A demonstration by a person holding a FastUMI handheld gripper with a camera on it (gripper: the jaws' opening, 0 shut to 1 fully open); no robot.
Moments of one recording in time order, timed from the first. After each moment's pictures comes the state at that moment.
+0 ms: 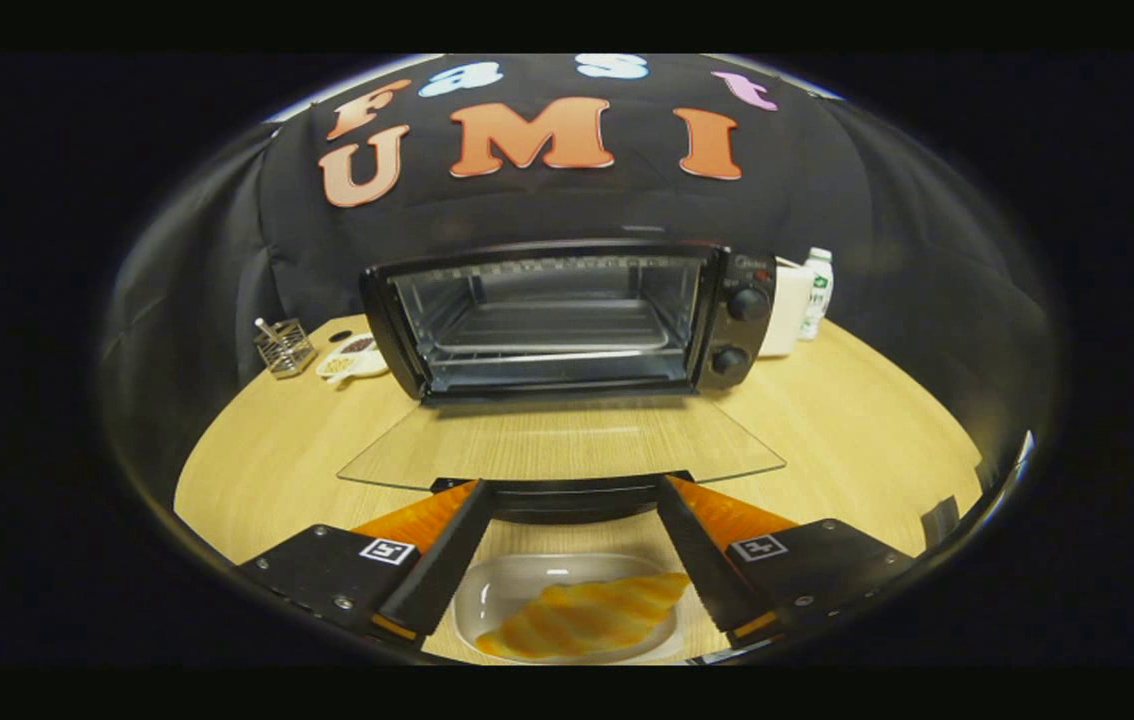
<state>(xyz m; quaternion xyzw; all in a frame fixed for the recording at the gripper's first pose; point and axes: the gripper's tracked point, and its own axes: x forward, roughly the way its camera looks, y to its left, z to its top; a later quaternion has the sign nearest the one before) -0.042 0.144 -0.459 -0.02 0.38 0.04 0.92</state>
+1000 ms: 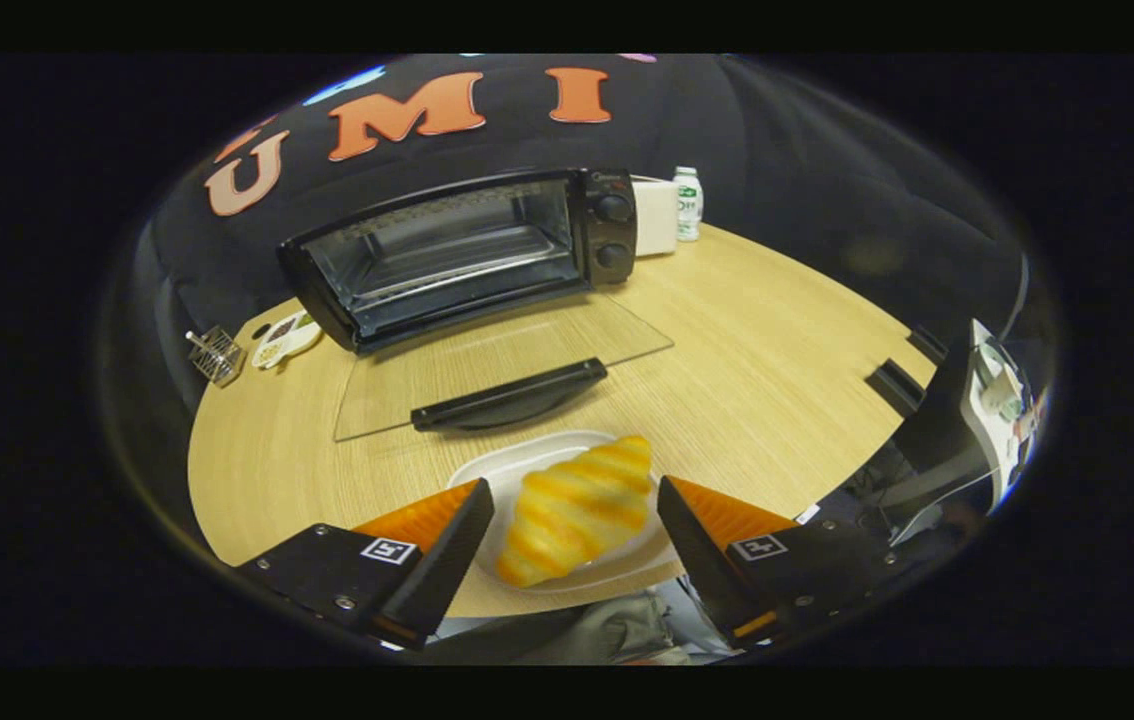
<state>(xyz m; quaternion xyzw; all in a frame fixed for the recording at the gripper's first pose) -0.155 0.133 -0.463 0.06 0.48 -0.13 0.86</state>
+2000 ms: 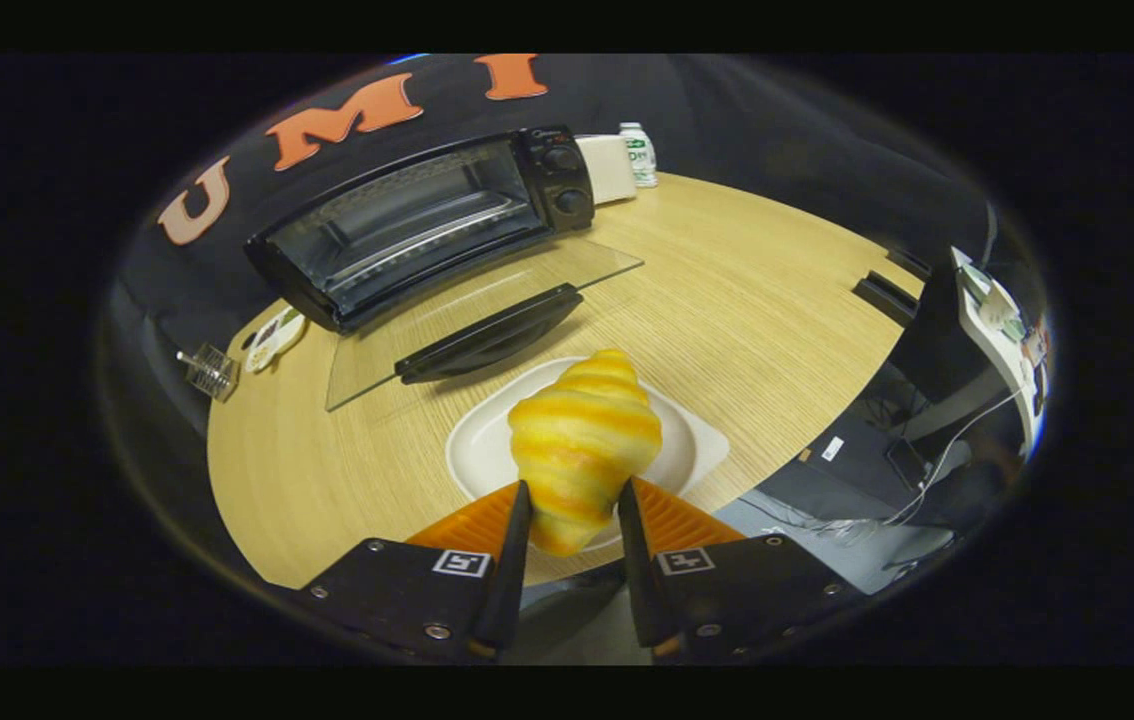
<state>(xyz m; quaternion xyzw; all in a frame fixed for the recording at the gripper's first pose) -0.187 0.144 -0.462 0.16 0.50 -0.15 0.84</state>
